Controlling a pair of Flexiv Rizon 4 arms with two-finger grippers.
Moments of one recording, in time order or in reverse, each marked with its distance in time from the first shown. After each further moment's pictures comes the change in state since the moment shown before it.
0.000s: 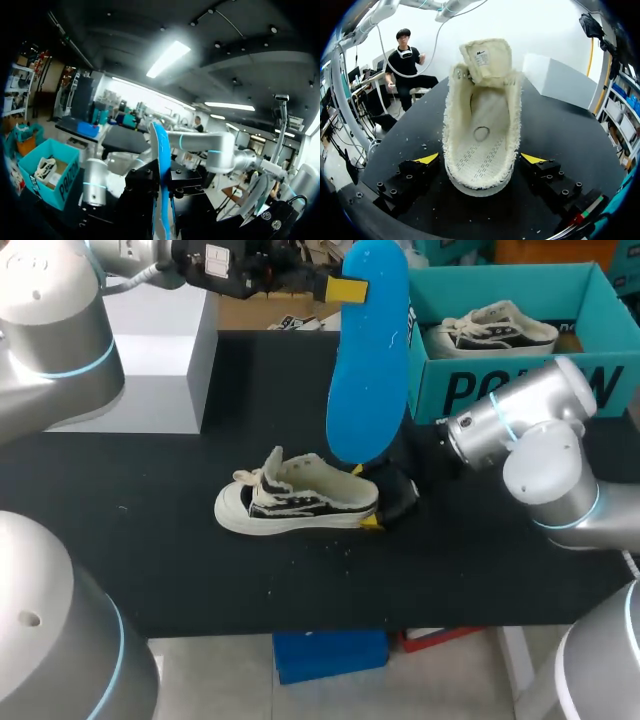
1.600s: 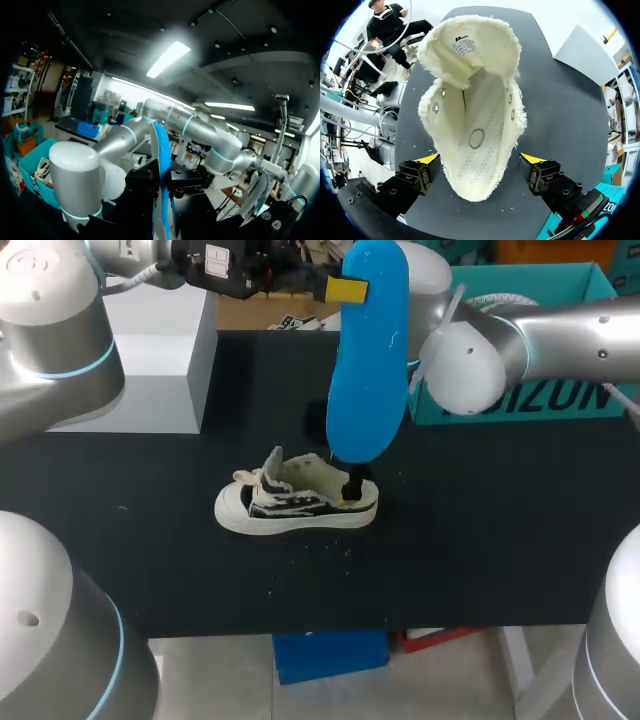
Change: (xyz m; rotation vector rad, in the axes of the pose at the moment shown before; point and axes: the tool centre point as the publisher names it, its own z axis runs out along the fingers) left arm 0.000 0.000 0.000 0.000 0.000 0.000; right arm -0.010 0.052 -0.009 0.711 0.030 0.080
